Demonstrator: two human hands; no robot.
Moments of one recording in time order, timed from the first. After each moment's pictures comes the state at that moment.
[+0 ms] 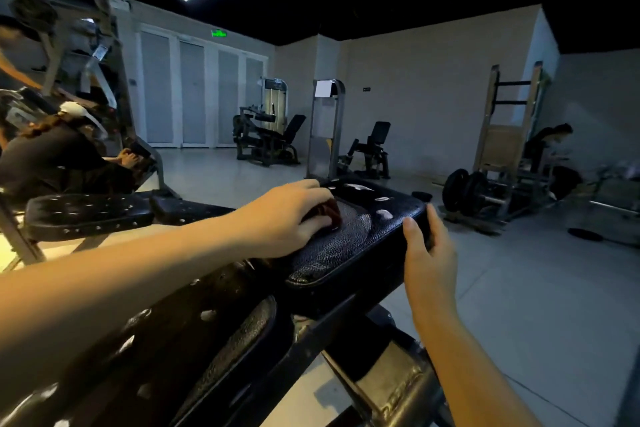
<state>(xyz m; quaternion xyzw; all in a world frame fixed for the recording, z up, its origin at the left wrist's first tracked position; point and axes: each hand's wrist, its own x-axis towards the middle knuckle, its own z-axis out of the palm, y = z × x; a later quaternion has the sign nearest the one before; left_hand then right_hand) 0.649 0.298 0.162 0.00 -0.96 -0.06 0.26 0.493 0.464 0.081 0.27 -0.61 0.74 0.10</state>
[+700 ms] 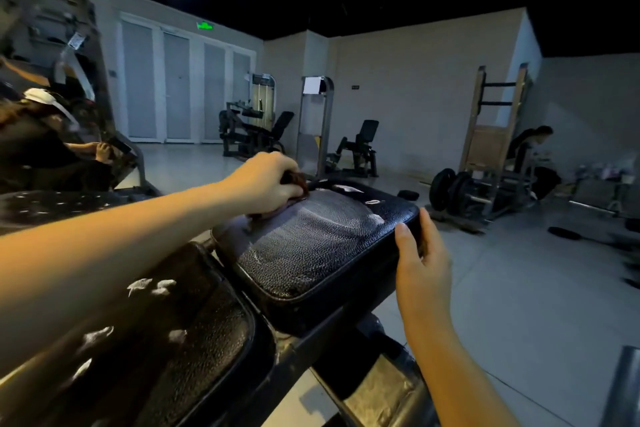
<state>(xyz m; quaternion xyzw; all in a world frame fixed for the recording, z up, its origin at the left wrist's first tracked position) 0.597 0.243 0.183 0.14 -0.94 -0.10 0.30 0.493 0.466 0.082 0.29 -0.61 0.73 0.09</state>
